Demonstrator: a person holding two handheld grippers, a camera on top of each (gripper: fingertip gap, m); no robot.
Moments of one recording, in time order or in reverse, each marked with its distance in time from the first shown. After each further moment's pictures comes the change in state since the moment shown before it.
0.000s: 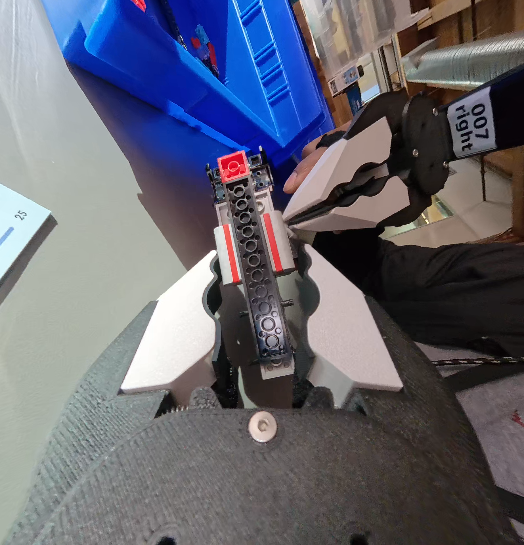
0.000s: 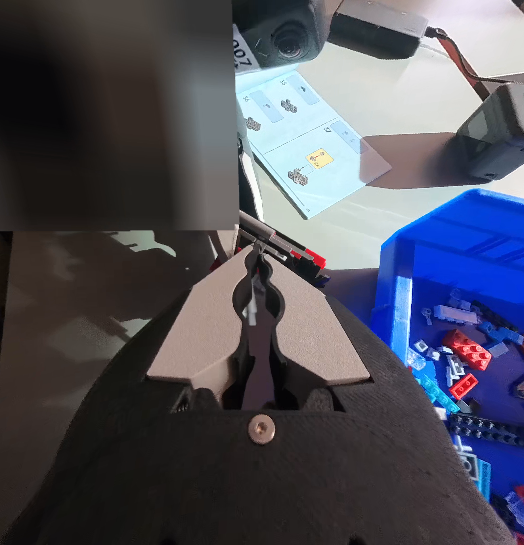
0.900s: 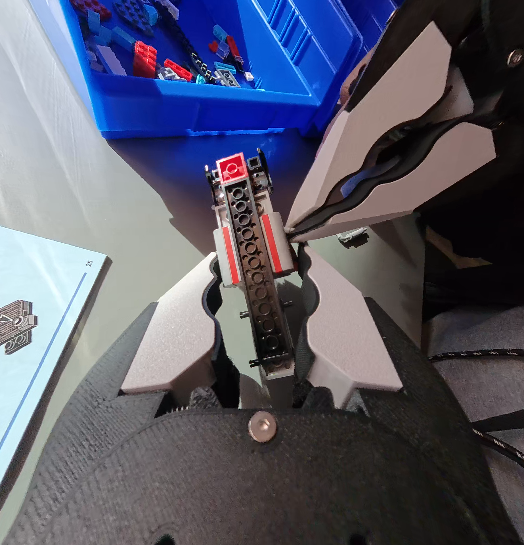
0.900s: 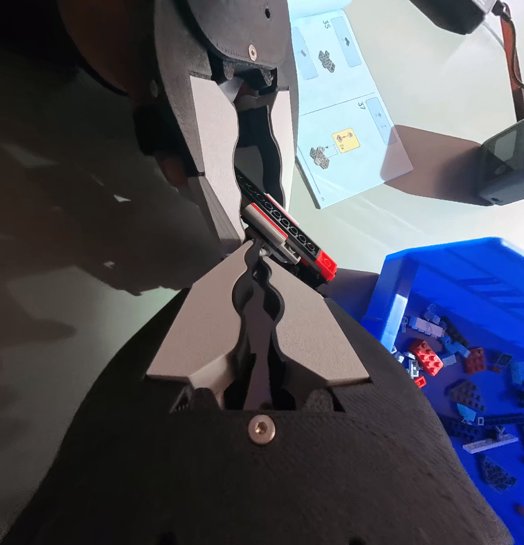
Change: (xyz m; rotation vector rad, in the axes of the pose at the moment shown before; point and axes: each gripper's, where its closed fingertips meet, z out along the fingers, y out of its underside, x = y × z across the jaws) left arm -0.012 0.003 -0.004 -0.096 -0.313 0.425; right arm -0.012 0.009 0.008 -0.213 0.007 -0.220
